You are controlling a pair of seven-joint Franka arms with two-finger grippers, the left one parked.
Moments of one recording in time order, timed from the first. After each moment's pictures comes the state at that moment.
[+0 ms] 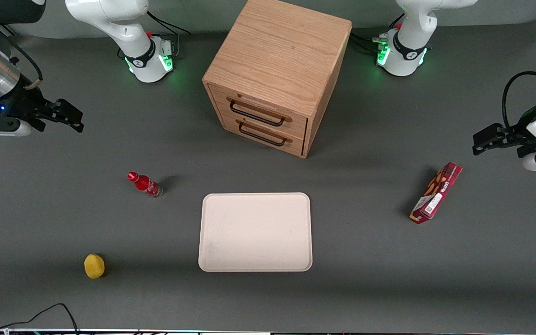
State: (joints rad) arm 0.06 -0.13 0.04 -1.78 -0.03 1.67 0.16
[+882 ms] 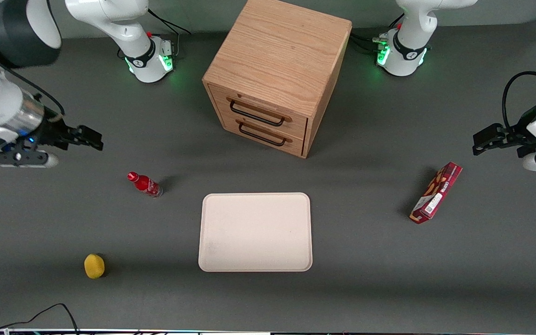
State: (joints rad) arm 0.05 0.04 0.05 -1.78 0.03 1.74 0.16
